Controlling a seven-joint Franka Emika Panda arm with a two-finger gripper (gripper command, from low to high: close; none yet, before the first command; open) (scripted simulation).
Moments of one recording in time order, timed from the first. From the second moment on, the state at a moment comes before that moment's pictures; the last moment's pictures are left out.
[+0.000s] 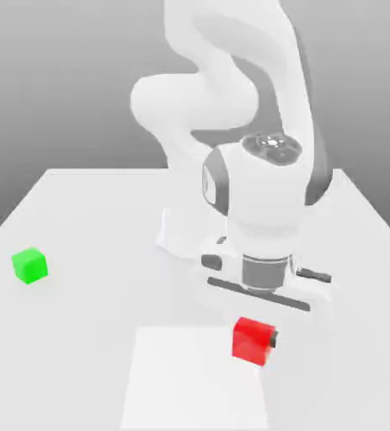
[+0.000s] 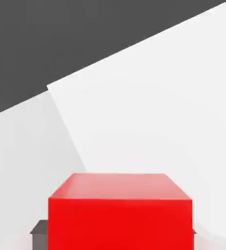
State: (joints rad) arm -0.02 0.07 0.13 -2.69 -0.04 2.76 1.54
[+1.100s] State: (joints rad) arm -0.89 0.00 -0.32 -2.82 0.02 2.82 2.65
